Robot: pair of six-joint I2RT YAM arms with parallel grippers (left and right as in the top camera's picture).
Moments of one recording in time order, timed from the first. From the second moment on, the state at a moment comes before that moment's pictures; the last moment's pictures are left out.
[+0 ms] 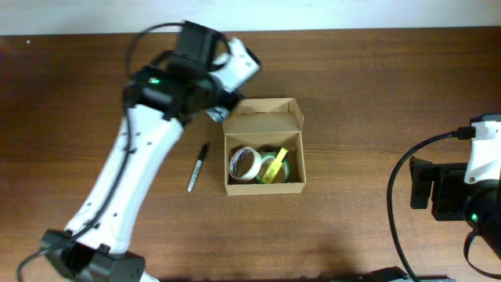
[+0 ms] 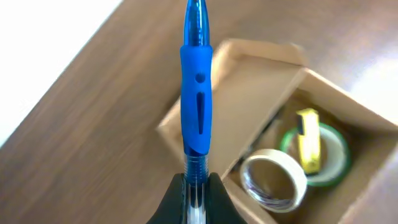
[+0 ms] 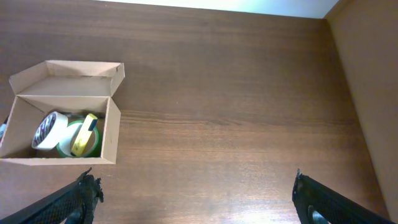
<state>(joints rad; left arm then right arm) -0.43 1.71 1.82 -1.06 0.13 0.49 0.21 1.11 2.02 -1.69 0.24 0.08</state>
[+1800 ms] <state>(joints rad) -0.56 2.19 2.45 -1.60 0.36 0.78 0.21 1.16 2.02 -1.69 0.24 0.08</state>
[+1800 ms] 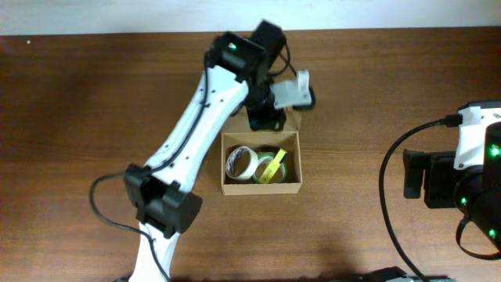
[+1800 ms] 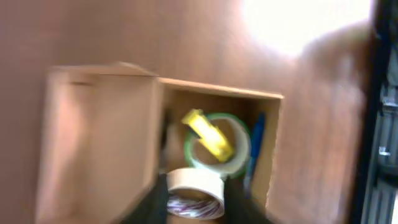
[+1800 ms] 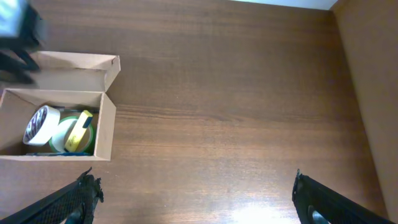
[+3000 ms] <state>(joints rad) -0.35 2.13 1.63 -1.34 0.07 0.01 0.21 1.16 2.01 -1.69 0.24 0.08</state>
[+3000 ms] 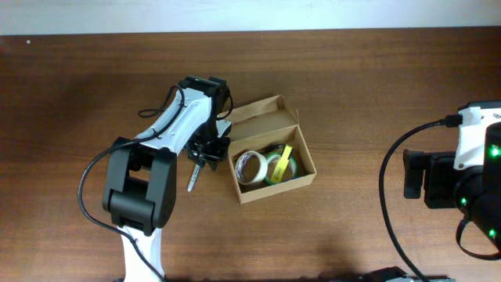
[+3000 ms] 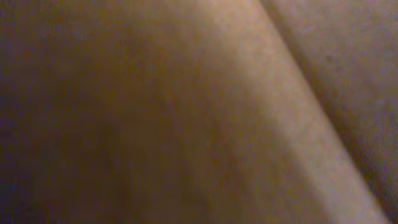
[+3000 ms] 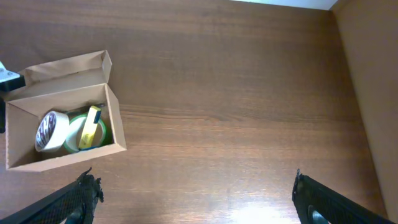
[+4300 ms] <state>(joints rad) -0.20 2.13 1.72 -1.36 0.13 -0.03 0.21 1.16 2.01 -1.69 0.24 0.07</state>
